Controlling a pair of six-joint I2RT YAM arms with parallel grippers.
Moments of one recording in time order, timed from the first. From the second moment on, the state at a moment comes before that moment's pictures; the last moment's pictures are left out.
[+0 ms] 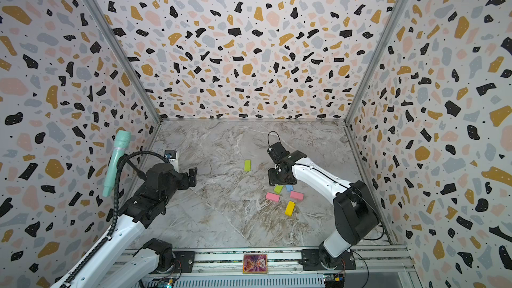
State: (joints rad) left arm -0.32 0.79 0.66 -0.43 -0.28 -0.17; right arm 0.60 1.57 1.13 -0.83 -0.01 0.45
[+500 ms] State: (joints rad) left arm -0.32 0.77 0.66 -0.46 -0.28 -0.18; right arm 0.58 1.66 1.02 -0.64 -0.03 0.53
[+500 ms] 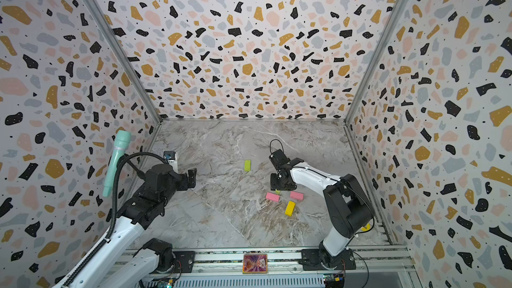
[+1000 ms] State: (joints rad) left arm -0.32 0.76 0.66 -0.46 -0.28 -0.20; right arm 0.58 1.73 1.02 -0.57 0.01 0.57
